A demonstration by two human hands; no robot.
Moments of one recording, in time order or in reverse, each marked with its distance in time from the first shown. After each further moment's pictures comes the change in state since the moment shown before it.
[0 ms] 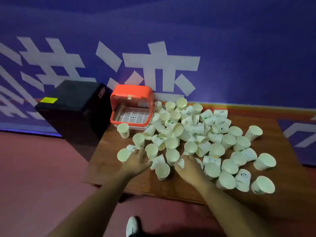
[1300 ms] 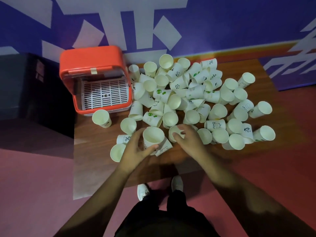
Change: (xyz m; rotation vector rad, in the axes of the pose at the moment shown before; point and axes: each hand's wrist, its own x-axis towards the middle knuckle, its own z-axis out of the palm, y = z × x) left_hand 0.094 -0.062 -0.012 -0.547 -0.162 0.240; right_hand 0.083 -0.050 0.047 0.422 0.196 0.316
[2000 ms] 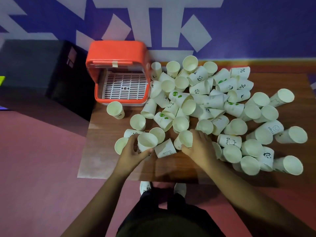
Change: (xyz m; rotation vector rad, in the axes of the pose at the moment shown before) left_hand -0.020 0.001 0.016 -0.055 0.237 -0.228; right_hand 0.042 0.047 -0.016 -0.563 -0.045 -0.330
